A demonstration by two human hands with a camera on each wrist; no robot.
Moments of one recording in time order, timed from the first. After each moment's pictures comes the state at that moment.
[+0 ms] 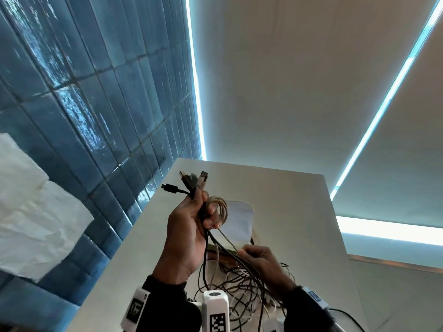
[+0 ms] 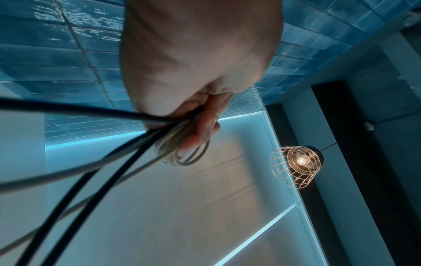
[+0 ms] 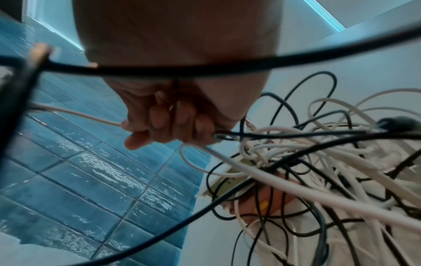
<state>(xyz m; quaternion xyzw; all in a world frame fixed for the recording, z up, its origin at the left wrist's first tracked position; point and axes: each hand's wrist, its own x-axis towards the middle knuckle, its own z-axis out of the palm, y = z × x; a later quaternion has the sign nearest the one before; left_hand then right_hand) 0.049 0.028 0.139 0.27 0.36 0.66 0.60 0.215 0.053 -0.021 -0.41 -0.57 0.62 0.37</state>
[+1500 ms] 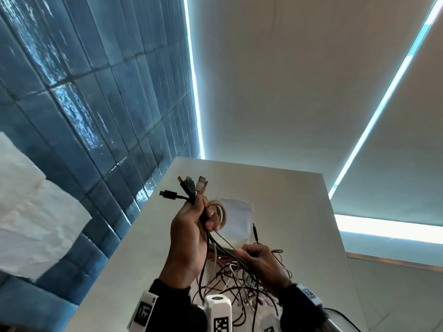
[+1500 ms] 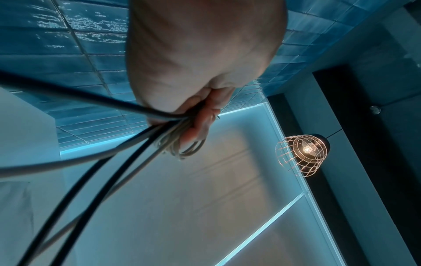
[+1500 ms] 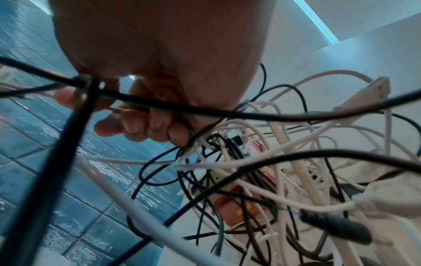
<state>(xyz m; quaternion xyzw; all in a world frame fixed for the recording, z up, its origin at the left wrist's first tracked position) 0.056 0.026 0.126 0.26 0.37 0.68 0.58 0.214 0.053 -0.020 -0.40 -0.58 0.60 0.38</state>
